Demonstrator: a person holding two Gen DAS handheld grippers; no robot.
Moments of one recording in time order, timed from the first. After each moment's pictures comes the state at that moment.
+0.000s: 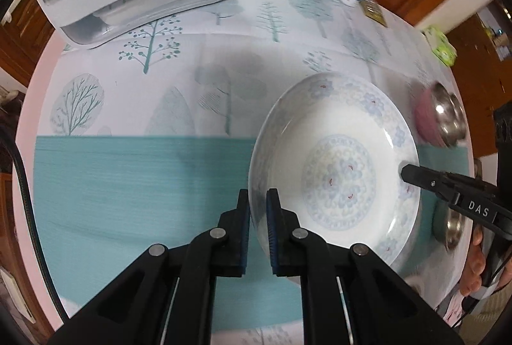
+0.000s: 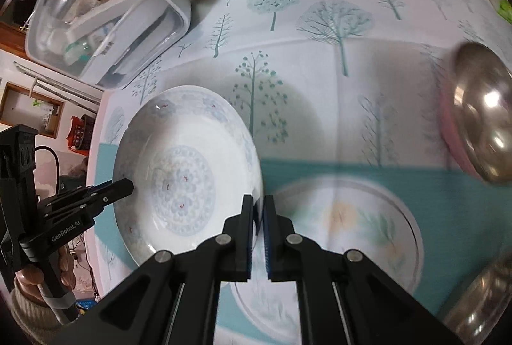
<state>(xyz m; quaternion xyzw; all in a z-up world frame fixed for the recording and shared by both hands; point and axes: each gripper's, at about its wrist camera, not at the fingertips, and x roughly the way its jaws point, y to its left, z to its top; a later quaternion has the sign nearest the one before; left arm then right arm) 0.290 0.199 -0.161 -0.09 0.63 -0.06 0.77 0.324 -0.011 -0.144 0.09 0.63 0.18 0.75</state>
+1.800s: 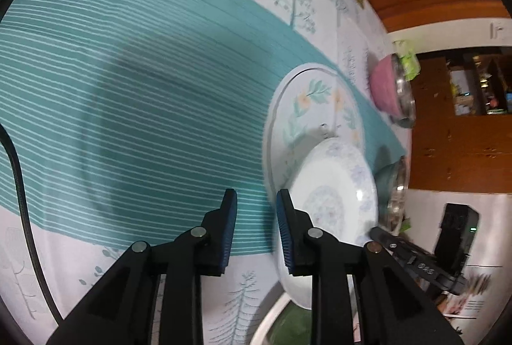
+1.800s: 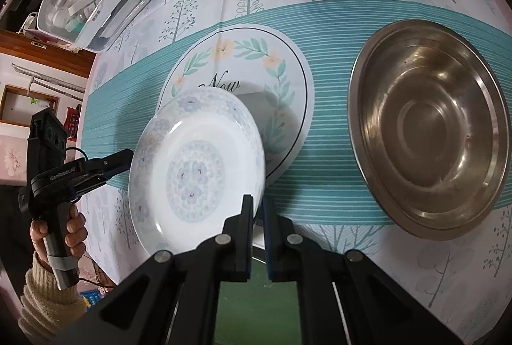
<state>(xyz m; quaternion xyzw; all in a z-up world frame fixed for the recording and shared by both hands) 0.182 0.170 -0.230 -0.34 0.62 -0.12 0.70 0.186 -0.136 -0.172 0.12 0.66 0.16 0.72</state>
